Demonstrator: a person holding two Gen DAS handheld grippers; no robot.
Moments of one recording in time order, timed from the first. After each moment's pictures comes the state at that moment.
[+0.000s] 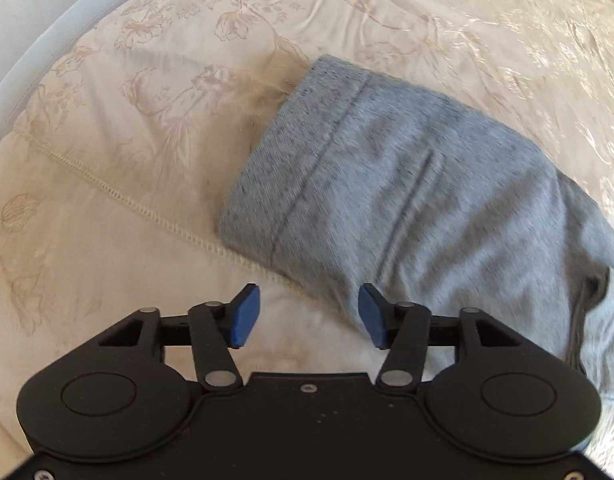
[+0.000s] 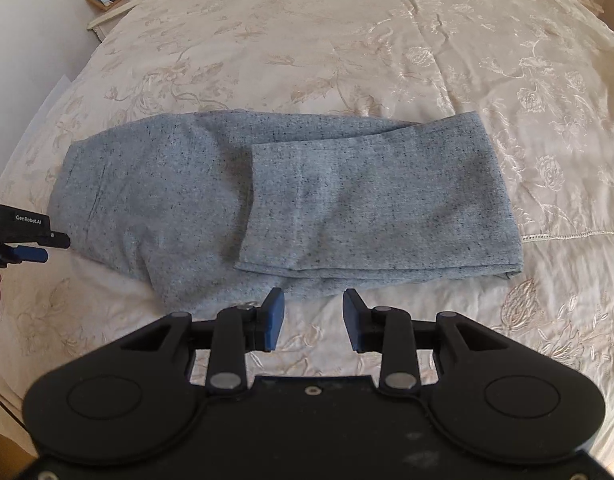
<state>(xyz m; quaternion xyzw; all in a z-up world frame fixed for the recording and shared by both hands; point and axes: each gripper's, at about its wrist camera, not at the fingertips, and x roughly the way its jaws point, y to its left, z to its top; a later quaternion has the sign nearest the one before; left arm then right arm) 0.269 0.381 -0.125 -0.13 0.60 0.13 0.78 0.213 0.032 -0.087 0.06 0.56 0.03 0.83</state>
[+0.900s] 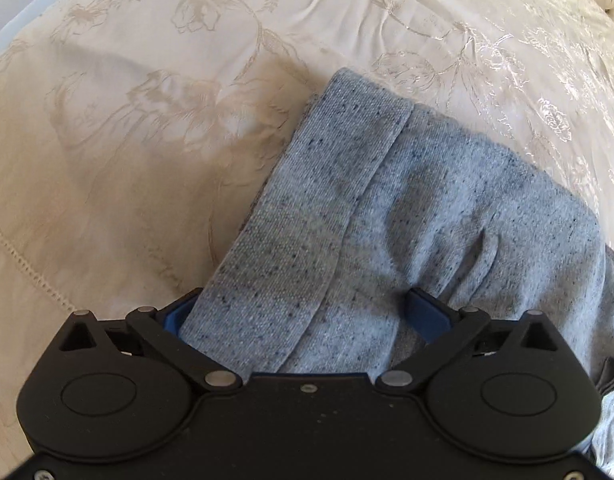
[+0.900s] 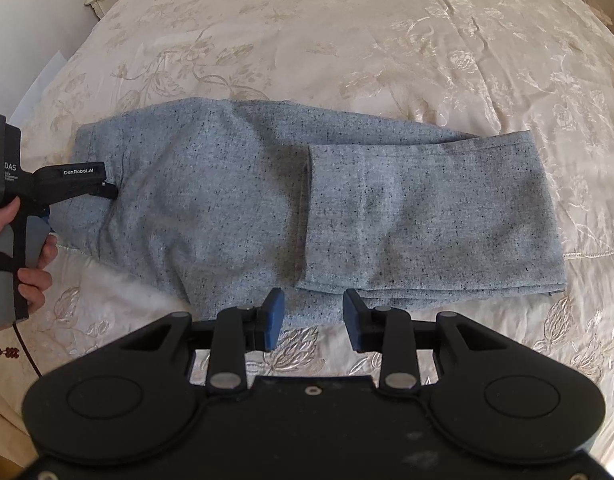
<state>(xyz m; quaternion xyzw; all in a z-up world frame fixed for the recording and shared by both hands) 0.331 0.408 -0.185 -0.17 0.58 0.10 0.79 0.242 0.097 -0.095 0.03 0.58 0.02 0.81</state>
